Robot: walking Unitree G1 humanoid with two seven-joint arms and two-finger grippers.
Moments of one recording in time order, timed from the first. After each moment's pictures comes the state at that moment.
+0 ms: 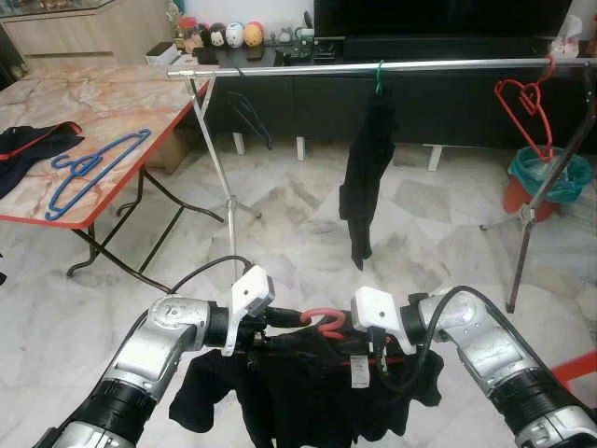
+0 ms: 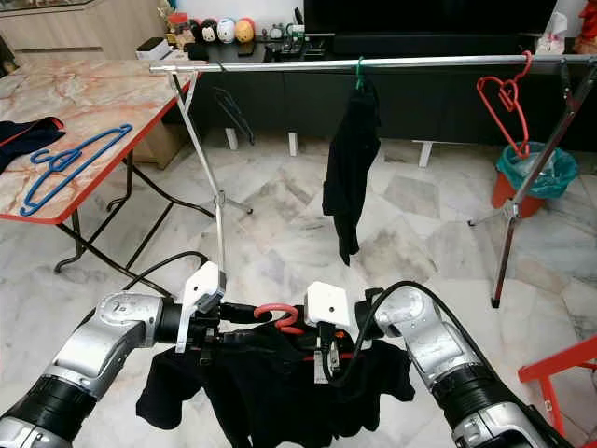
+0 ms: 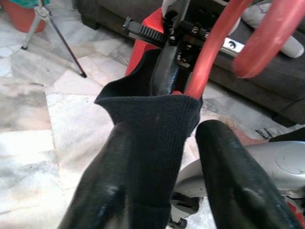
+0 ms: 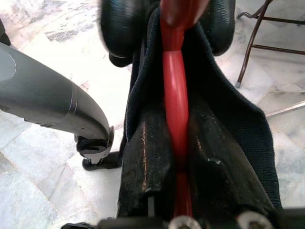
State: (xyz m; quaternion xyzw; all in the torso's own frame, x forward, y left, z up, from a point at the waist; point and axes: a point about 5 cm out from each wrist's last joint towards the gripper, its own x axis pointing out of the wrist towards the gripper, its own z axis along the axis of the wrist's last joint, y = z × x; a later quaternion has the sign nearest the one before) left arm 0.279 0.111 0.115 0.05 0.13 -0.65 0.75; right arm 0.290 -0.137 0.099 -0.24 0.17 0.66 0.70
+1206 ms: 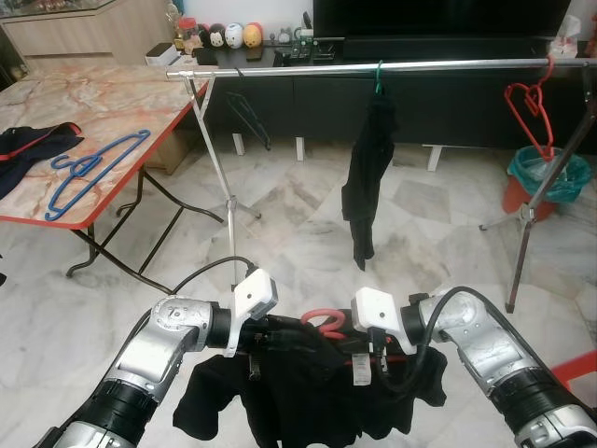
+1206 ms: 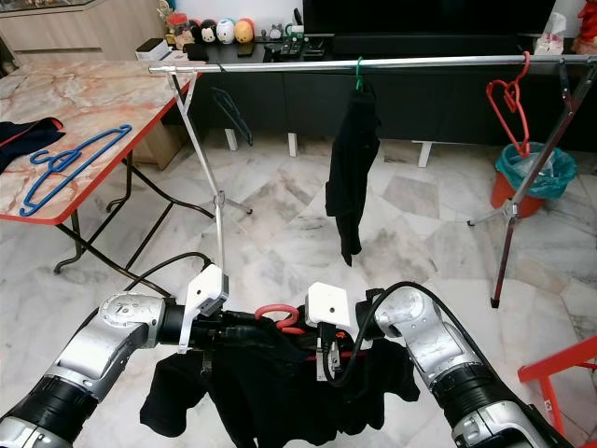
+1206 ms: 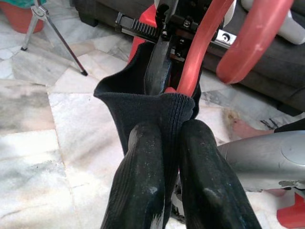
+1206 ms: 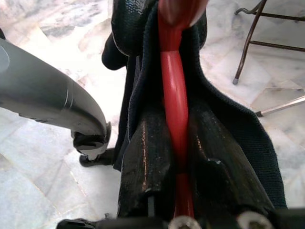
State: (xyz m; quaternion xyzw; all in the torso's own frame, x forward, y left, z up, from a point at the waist) left arm 0.278 0.108 0.113 0.08 0.12 -0.65 0.74; right arm 0.292 -0.140 0.096 -0.26 0.17 0.65 0.70
